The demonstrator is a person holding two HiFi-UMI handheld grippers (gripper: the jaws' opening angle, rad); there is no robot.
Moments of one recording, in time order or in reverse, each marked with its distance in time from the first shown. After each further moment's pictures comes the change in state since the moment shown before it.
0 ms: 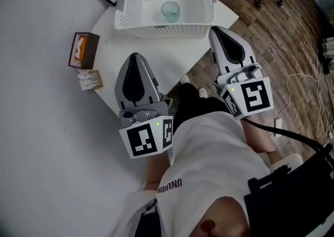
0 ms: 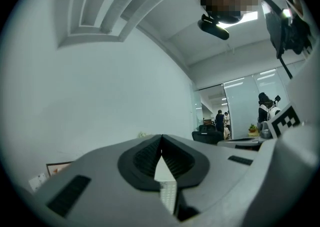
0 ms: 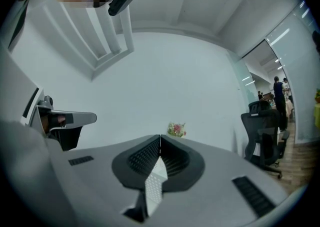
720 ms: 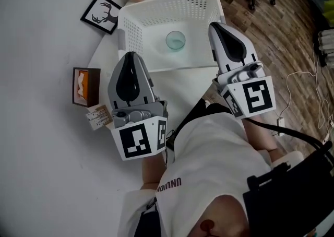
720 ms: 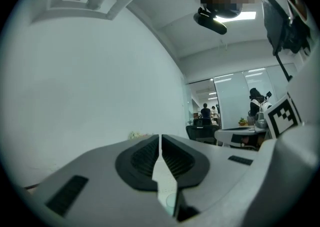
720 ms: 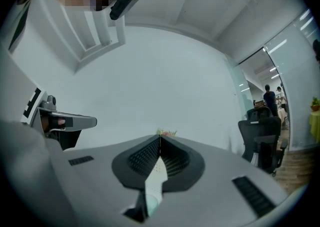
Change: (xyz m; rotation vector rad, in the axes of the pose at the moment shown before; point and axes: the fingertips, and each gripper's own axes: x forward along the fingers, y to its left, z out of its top) left arm 0.146 0.040 -0.006 0.047 0.067 -0.162; right arm 0.121 -0.049 0.024 -0.033 -0.027 -0.099
